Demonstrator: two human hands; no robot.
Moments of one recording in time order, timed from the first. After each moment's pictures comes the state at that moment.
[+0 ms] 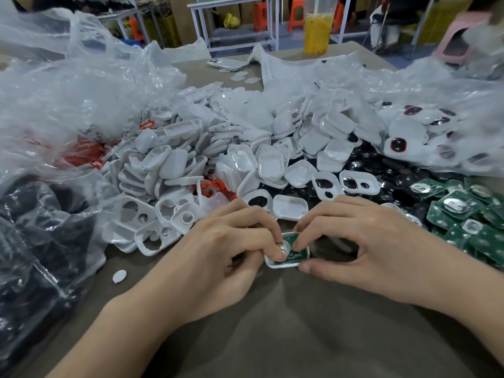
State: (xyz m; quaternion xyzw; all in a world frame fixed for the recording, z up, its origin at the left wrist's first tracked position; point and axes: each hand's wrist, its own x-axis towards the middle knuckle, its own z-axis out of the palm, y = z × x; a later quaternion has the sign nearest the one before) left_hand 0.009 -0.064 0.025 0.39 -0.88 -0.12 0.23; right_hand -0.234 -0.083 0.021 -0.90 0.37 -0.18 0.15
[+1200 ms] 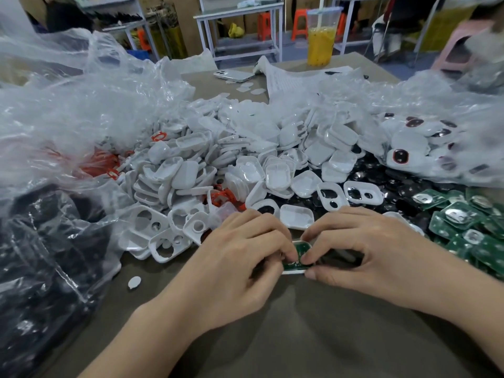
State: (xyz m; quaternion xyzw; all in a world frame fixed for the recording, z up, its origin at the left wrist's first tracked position) left_hand -0.001 -0.059 0.029 0.41 -0.88 -0.09 0.24; right_hand -0.232 -0.083 0.029 -0.90 0.37 -0.17 0.17
